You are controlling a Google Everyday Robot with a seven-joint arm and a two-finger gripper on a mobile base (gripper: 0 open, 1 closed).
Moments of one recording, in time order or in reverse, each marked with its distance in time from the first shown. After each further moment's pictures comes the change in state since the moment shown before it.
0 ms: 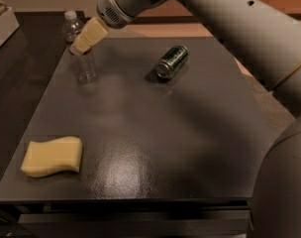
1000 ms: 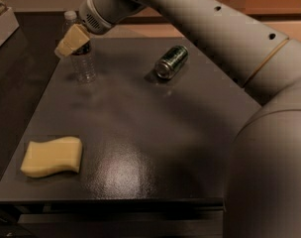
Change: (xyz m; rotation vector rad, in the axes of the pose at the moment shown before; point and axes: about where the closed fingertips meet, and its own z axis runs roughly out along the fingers) arm -0.019 0.017 0.051 -0.044 -0.014 0.013
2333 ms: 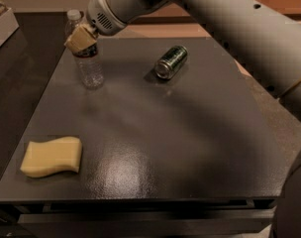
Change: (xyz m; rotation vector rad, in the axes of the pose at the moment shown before) arm 0.001 0.042 -0.050 -0.094 -0.040 -0.055
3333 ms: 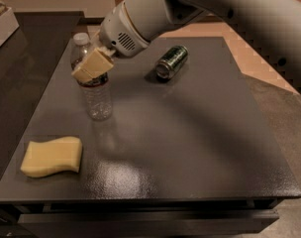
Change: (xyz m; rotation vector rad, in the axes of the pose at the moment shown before) arm 0.030 0.096 -0.055 -0.194 0.005 -0.045
